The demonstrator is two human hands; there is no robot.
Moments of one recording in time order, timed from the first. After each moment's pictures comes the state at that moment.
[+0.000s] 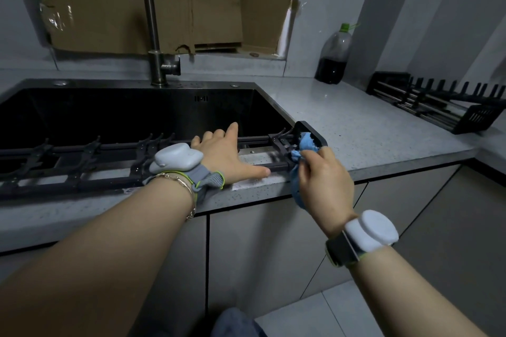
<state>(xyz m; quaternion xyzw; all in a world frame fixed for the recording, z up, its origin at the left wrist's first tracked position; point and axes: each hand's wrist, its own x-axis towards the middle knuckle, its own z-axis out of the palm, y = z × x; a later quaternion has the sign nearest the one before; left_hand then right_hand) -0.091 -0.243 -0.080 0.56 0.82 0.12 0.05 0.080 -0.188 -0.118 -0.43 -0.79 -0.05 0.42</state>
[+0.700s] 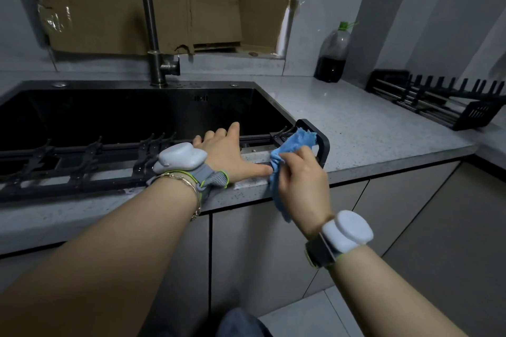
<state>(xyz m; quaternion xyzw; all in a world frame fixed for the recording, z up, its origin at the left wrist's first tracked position) -0.088 -0.242 -0.082 0.56 0.82 0.13 0.03 0.052 -0.202 -0.126 -0.39 -0.80 0.02 0.45</state>
